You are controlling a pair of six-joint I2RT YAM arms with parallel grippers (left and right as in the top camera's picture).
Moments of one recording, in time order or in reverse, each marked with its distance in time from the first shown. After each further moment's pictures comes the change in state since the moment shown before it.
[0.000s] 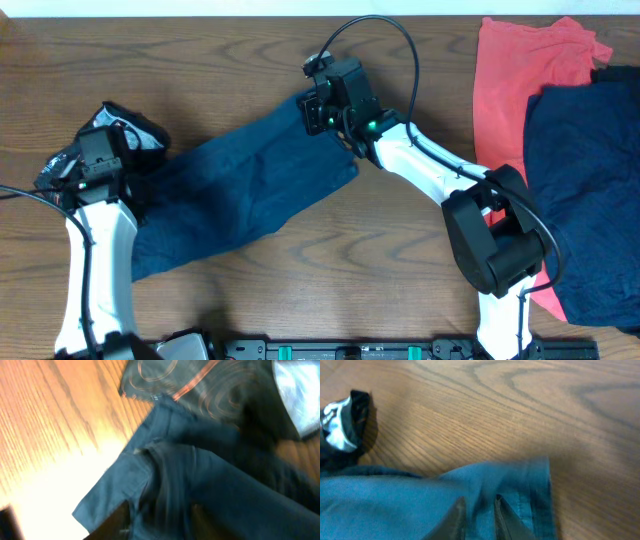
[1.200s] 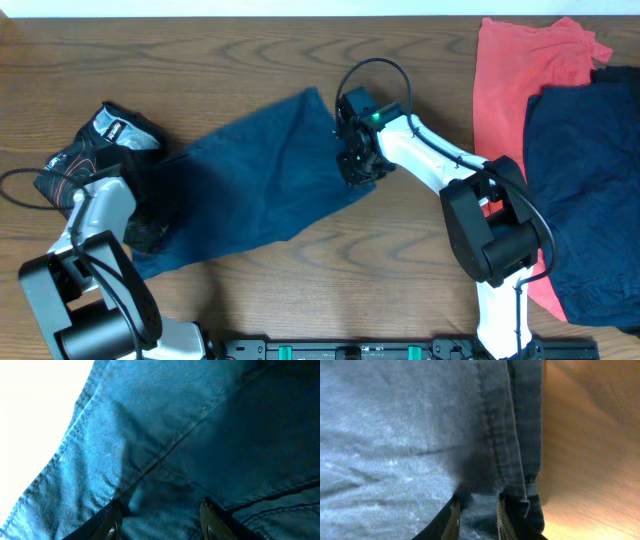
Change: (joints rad) left arm 0.040 0.304 -0.069 0.008 0.311 0.101; right arm -0.049 0.055 0.051 -0.887 0.092 -0.087
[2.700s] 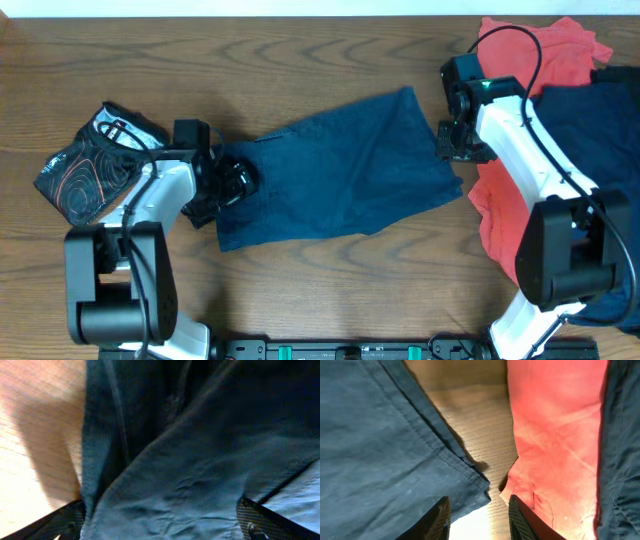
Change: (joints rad) left arm -0.338 0.048 0.035 0.147 0.258 0.159; right arm -0.335 -0.252 -0.040 -0.178 0.320 0.173
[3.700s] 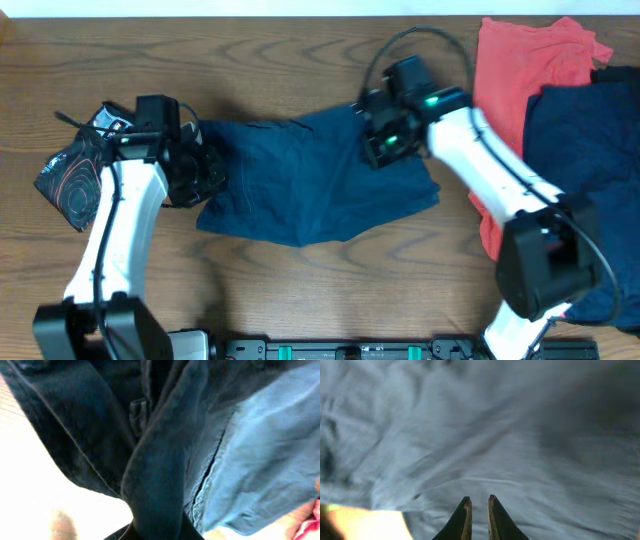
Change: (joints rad) left arm 0.051 -0.224 0.209 -0.339 0.089 0.114; right arm 0.254 0.018 -0.001 0.214 -0.582 -0.371
